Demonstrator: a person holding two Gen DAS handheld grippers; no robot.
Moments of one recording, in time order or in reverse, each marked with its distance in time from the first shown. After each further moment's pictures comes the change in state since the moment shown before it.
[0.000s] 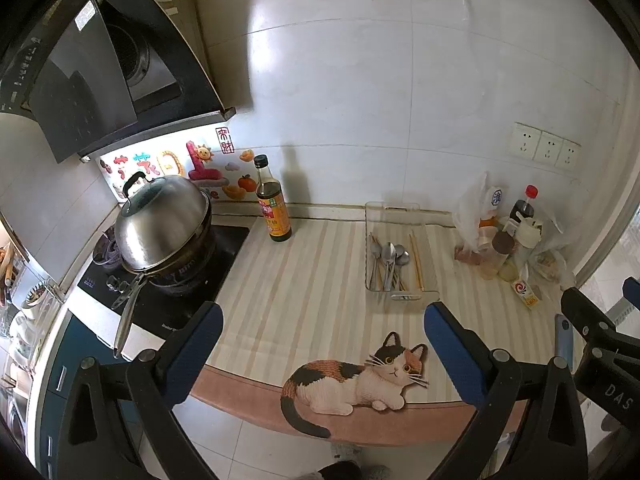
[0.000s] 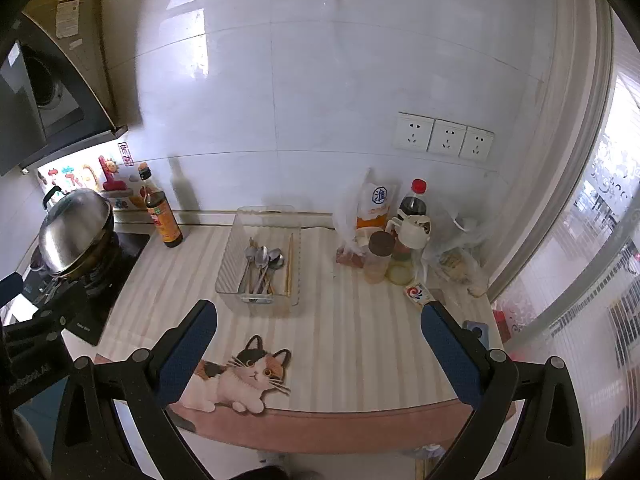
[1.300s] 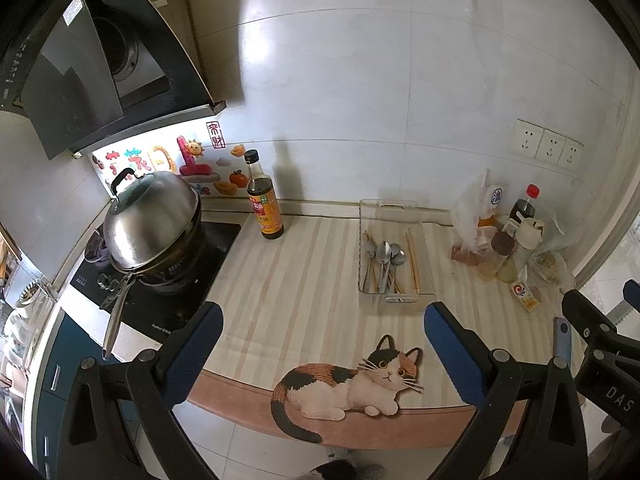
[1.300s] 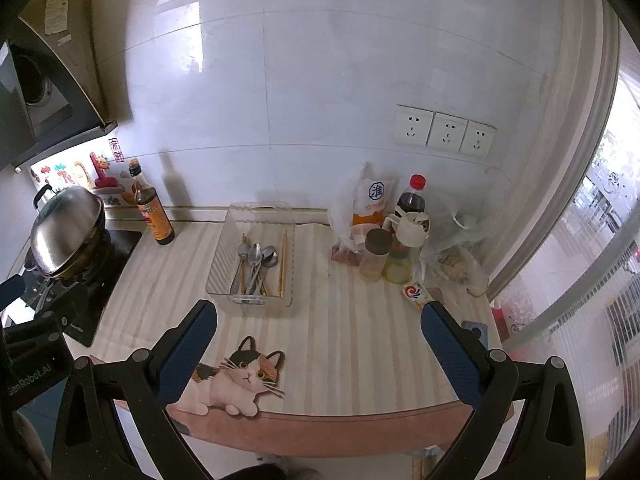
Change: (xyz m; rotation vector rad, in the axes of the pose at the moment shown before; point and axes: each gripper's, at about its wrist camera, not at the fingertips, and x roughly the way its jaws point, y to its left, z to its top) left arm 0.022 -0.013 0.005 -0.008 0.014 -0.008; right arm 0.016 -0.002 0.001 0.013 0.016 -0.028
